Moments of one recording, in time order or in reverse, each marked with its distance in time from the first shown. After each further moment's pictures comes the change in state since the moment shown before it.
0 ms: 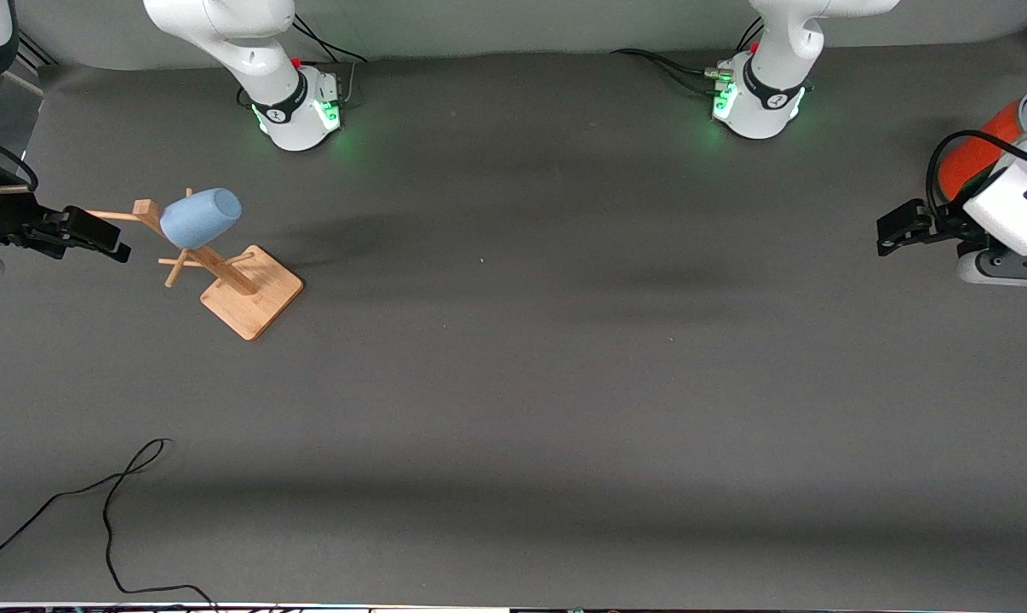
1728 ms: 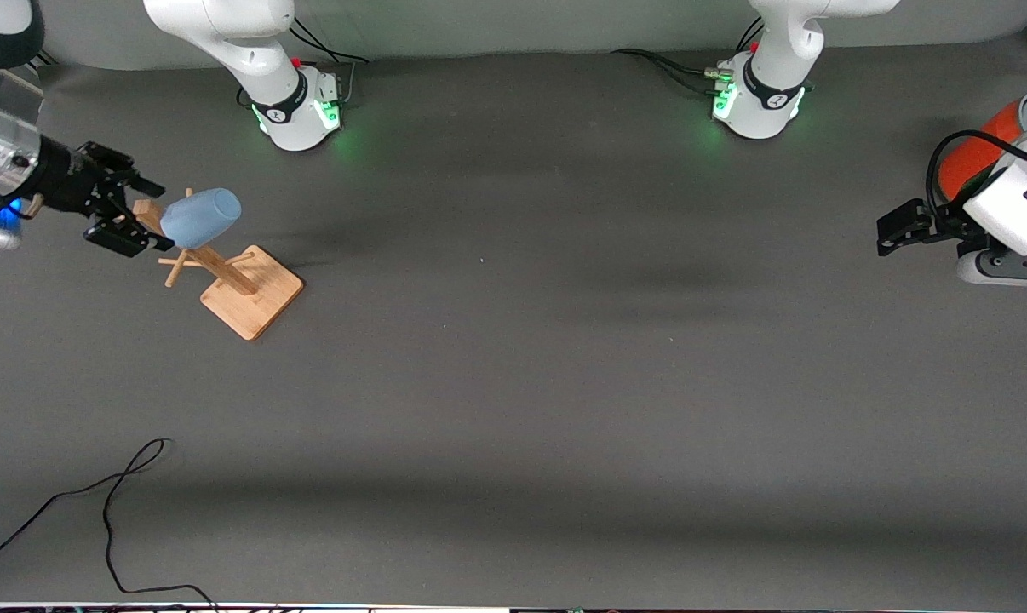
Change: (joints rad) left arm 0.000 0.000 0.000 0.000 0.000 0.000 0.000; right arm -0.002 -0.233 -0.043 -0.418 0.236 0.082 1.060
